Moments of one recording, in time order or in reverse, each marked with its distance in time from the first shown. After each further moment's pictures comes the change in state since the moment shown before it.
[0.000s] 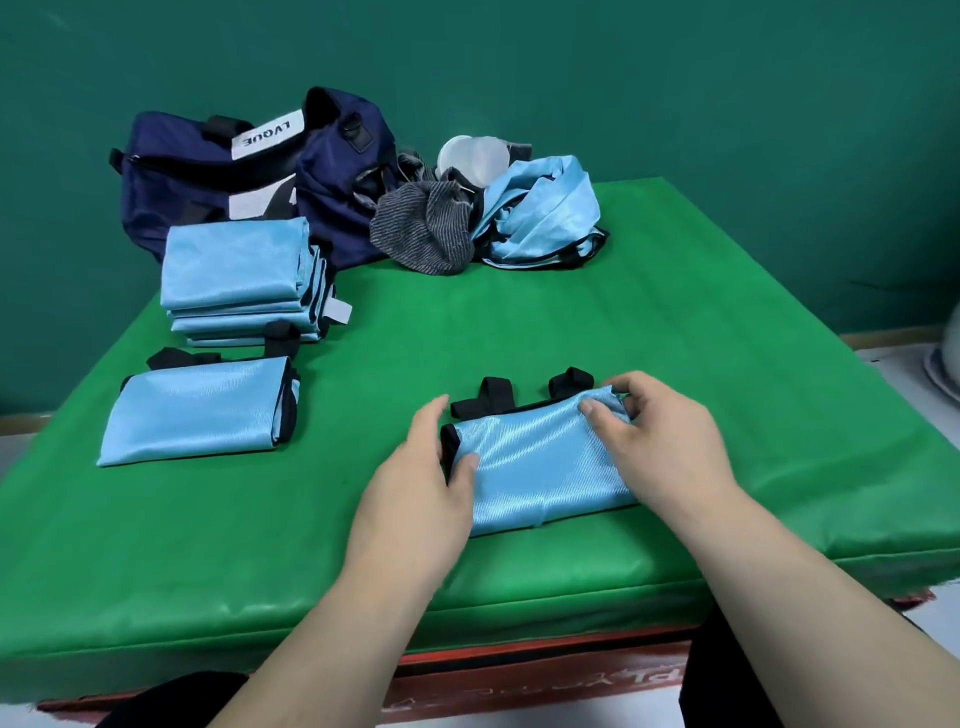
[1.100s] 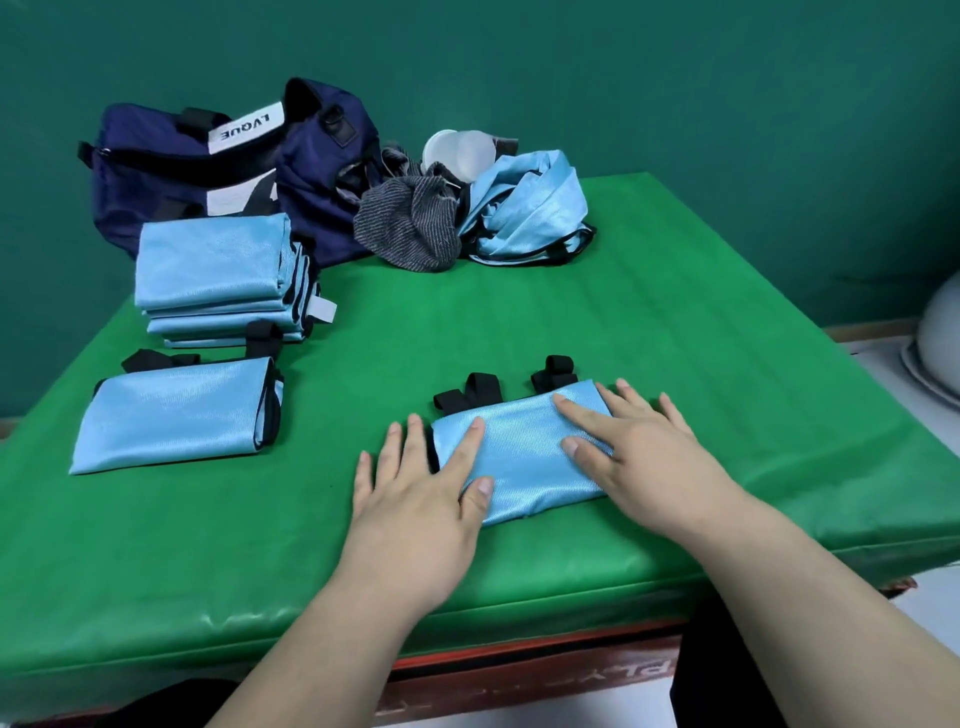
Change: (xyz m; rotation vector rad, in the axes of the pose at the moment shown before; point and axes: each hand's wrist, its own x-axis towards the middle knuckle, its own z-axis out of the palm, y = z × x) left_hand 0.000 -0.010 0.009 0.538 -0.278 0.186; right_hand -0.007 0.009 -0.008 -0.354 -0.422 -0.214
